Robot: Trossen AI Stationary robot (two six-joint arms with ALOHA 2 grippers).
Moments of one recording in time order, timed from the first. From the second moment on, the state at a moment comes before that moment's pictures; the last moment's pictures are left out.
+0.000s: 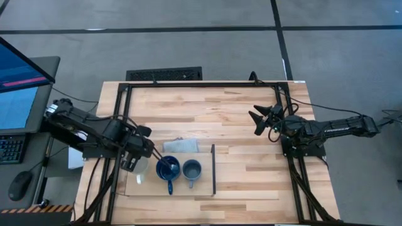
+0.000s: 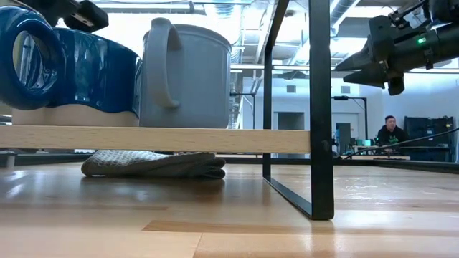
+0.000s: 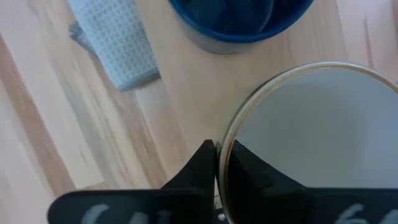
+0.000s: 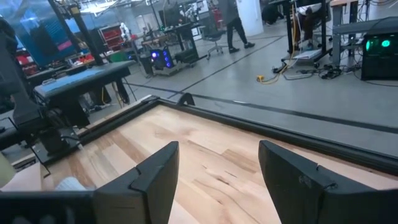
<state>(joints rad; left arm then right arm) -0.38 1.18 1.12 -1.30 0.01 -0.07 0.04 0.44 0.18 0.14 0.68 0.32</state>
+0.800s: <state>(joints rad) -0.40 1.22 1.03 -1.19 0.08 -0.09 0.04 0.44 0.18 0.14 0.68 0.32</state>
